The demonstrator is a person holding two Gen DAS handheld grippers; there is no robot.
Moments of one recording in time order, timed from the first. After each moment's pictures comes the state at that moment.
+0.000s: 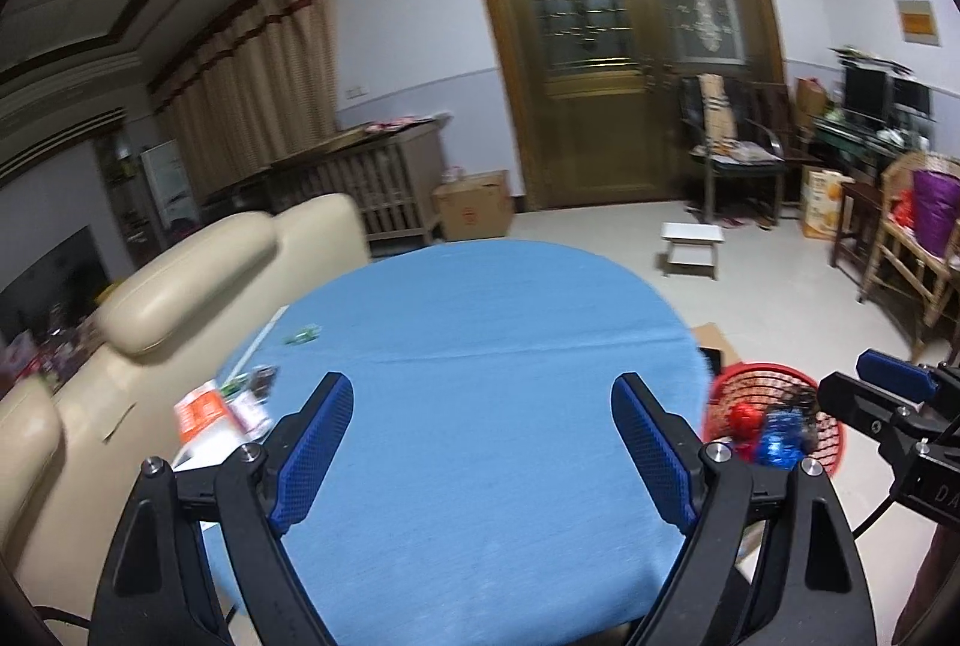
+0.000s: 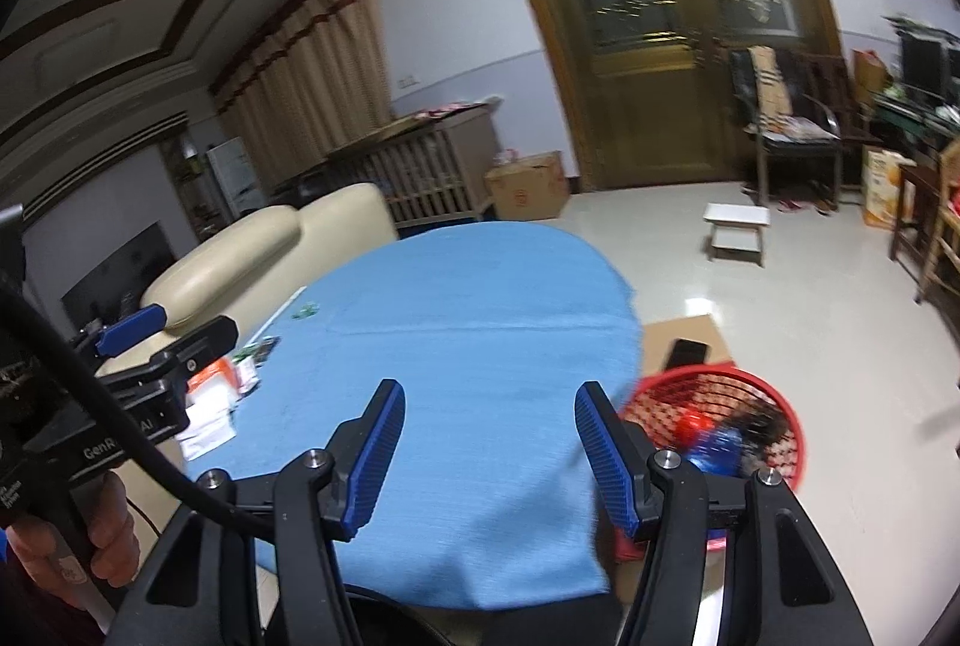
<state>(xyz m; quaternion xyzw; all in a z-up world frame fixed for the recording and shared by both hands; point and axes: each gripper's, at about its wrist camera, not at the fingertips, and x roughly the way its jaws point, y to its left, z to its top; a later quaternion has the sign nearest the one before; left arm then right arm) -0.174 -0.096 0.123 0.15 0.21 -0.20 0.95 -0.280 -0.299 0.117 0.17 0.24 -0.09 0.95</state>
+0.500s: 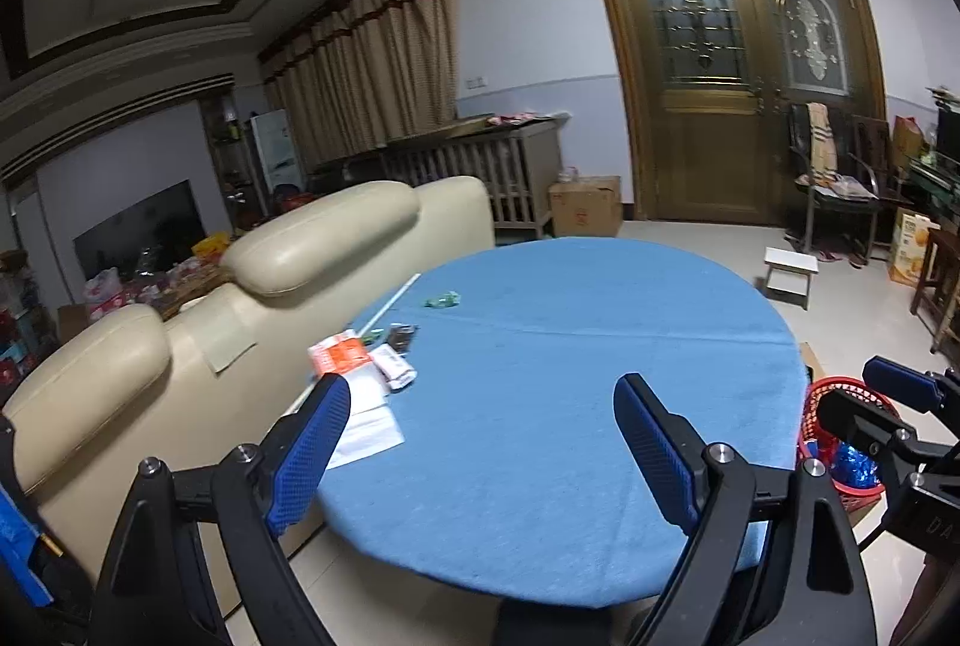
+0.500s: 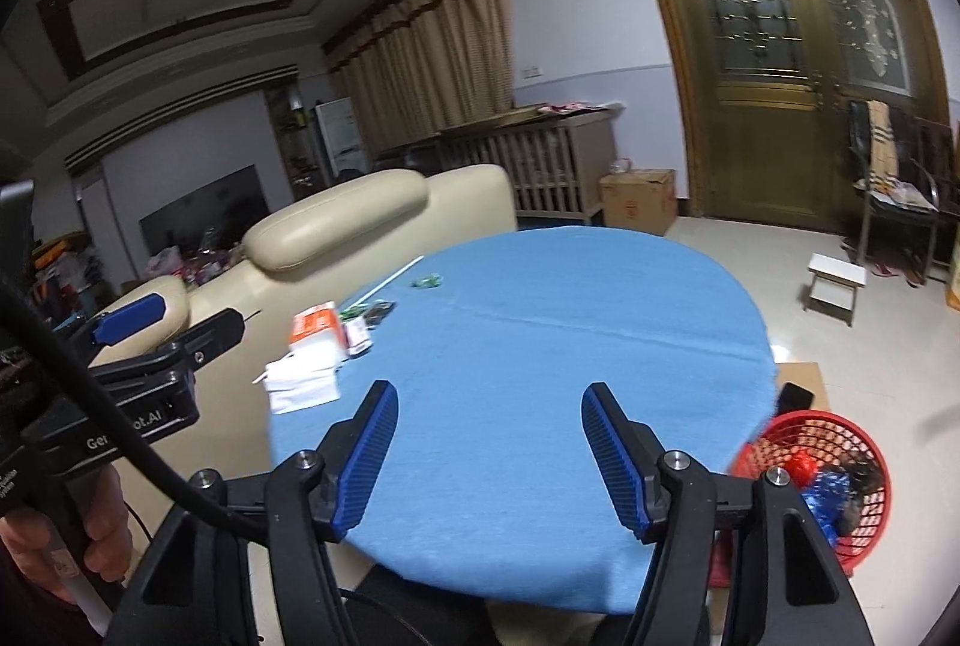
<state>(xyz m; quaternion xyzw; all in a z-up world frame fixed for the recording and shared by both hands) -0.191 0.013 0.138 0.11 0.21 -0.07 0.97 -0.250 -0.183 0.128 0.11 0.24 0.03 0.97</state>
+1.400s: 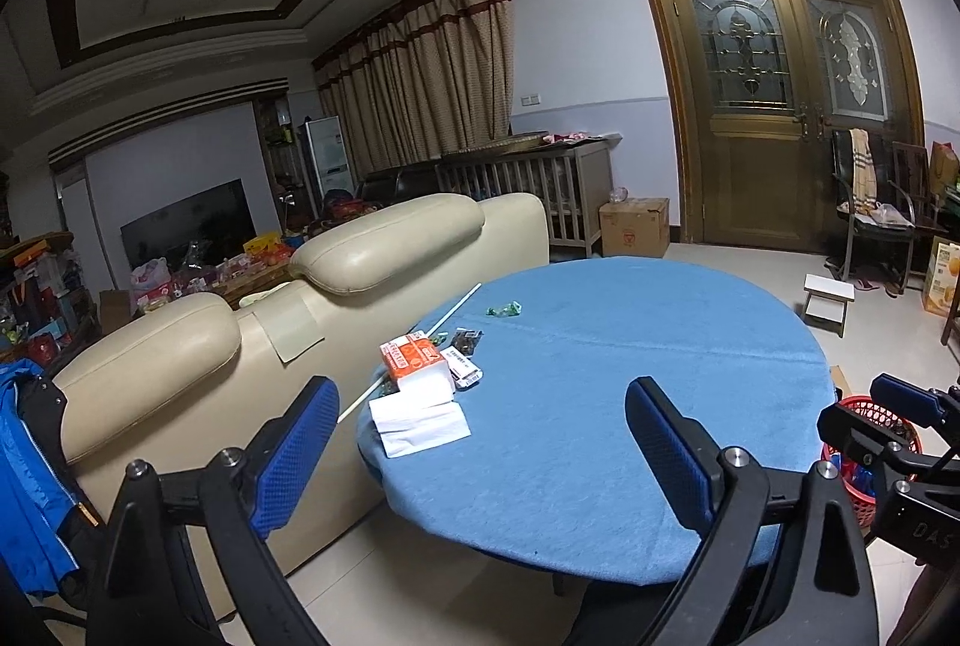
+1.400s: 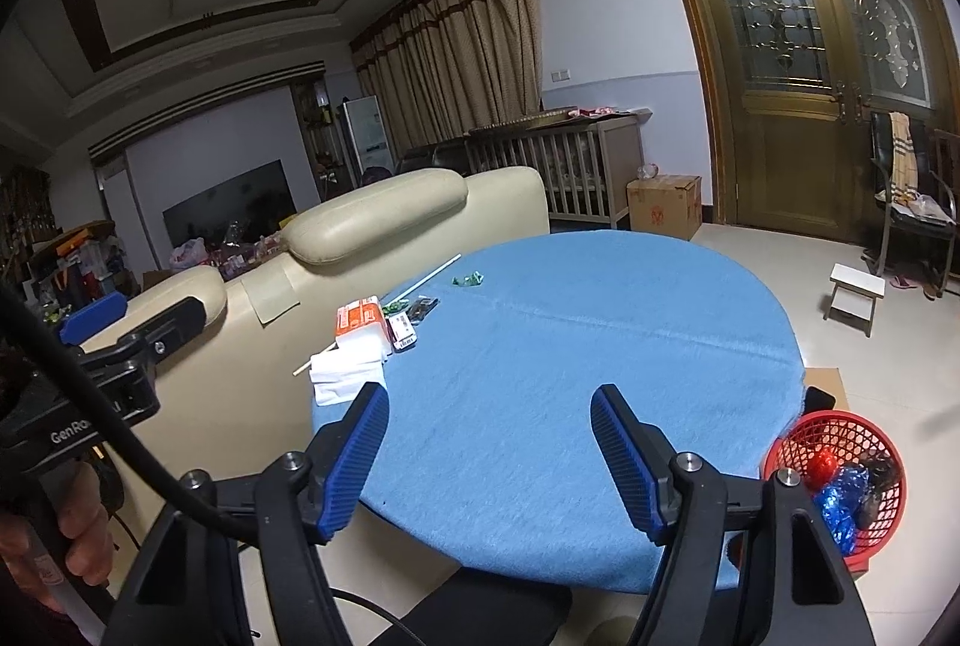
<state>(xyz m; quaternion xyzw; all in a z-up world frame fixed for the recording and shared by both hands) -0.224 0.062 0.155 0.09 0.19 -0.02 0.98 -0.271 -0.141 0.141 0.10 0.23 0.05 0.97</state>
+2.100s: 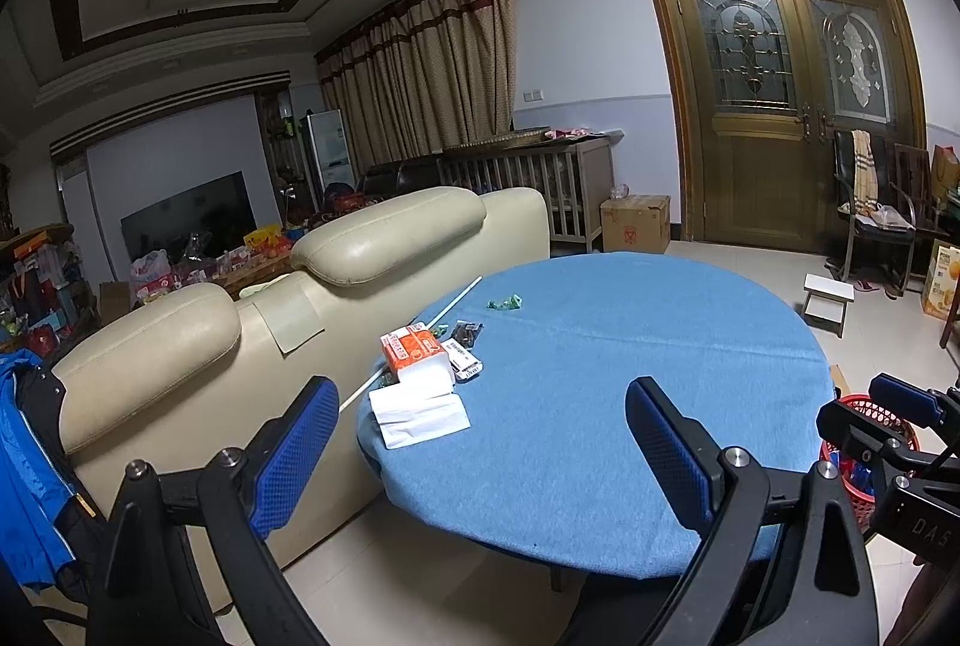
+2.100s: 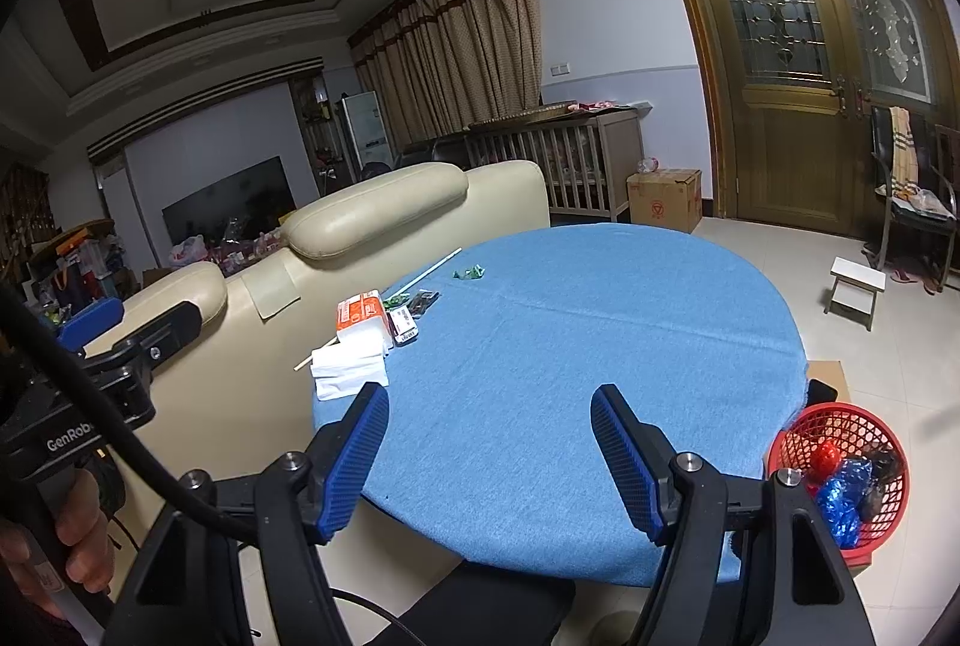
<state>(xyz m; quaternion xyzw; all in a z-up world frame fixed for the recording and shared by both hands) -0.222 0.066 0.150 0.09 0.19 -0.02 0.98 -0.270 -0.141 0.138 0.10 0.24 0.05 0.96</state>
